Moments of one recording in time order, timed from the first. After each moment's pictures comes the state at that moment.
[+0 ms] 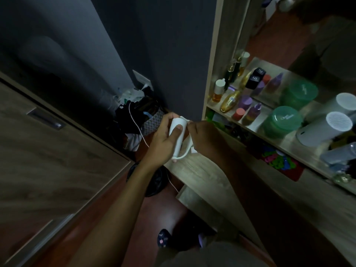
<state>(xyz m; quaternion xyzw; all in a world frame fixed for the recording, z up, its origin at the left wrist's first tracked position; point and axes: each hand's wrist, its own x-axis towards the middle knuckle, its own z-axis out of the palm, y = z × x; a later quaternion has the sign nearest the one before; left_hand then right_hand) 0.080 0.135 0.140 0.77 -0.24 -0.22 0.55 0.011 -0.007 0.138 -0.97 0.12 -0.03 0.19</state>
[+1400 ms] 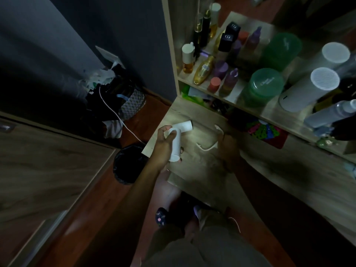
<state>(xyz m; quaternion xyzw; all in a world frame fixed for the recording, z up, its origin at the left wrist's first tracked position) 0.032 0.080 0.018 0.68 0.06 -0.44 0.57 -0.103 -0.093 -0.086 -0.79 0.50 0.03 0.35</state>
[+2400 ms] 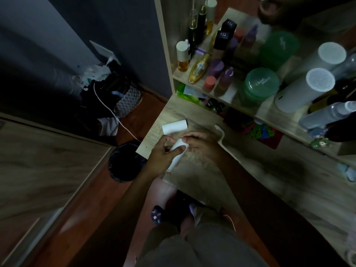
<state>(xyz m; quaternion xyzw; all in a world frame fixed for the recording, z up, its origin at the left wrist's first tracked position) 0.015 0.092 0.001 0.76 -0.07 -0.43 0.48 -0.073 -0.056 -0.040 -0.58 0.34 0.09 0.74</state>
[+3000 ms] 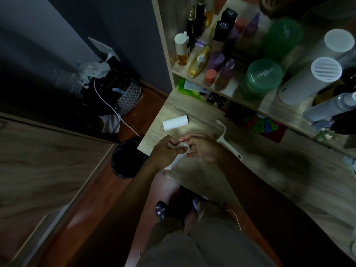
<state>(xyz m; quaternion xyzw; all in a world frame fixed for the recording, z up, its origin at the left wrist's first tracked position) 0.024 0.089 -0.005 0.82 -0.09 -0.46 0.32 -0.077 -0.058 -0.054 -0.45 0.32 0.12 0.82</state>
